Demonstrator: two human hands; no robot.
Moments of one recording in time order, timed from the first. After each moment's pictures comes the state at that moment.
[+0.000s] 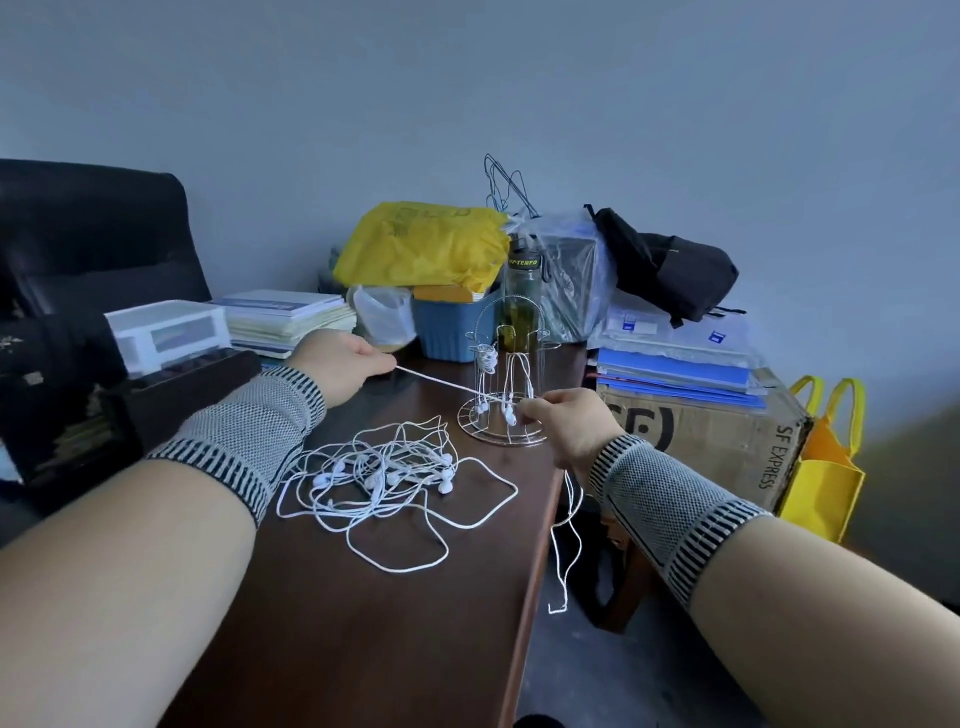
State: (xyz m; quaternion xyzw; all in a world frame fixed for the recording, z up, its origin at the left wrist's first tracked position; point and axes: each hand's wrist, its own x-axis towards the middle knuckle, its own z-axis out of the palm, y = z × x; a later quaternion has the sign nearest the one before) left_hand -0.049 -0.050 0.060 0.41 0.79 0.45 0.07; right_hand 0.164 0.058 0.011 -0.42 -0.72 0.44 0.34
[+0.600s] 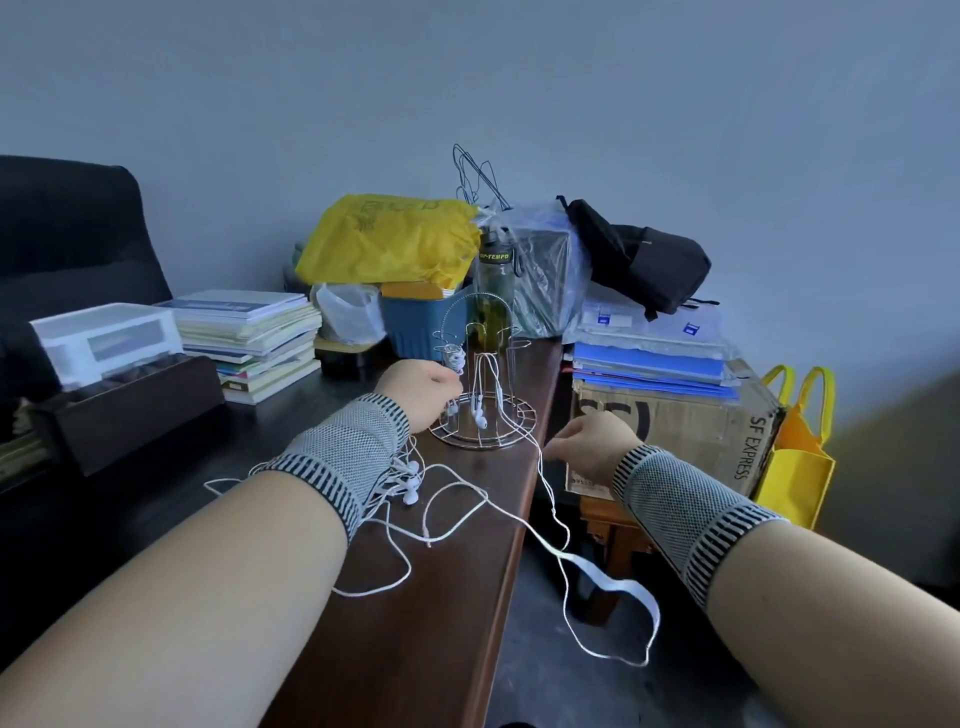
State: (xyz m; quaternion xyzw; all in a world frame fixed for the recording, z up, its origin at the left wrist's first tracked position) left_hand 0.010 0.032 0.022 0.49 0.75 0.41 0.17; right_hand 0.207 0.108 -0.009 -0.50 -0.78 0.31 0.20
